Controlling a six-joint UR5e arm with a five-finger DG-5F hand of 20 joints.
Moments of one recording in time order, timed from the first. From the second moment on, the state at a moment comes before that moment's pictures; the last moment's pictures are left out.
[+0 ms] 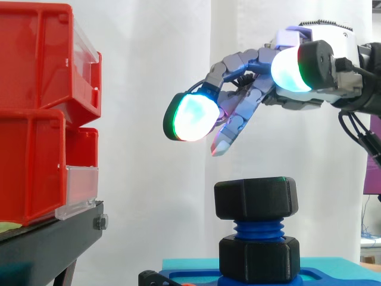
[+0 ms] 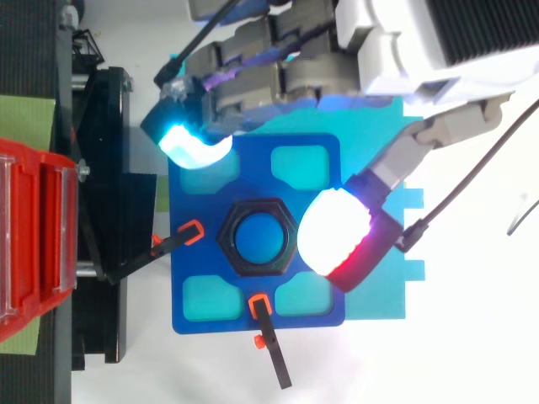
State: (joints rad) arm -0.05 -2.23 -1.10 -2.80 -1.98 -1.30
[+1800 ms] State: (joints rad) arm -0.03 -2.23 -1.22 -2.73 -1.95 -1.30
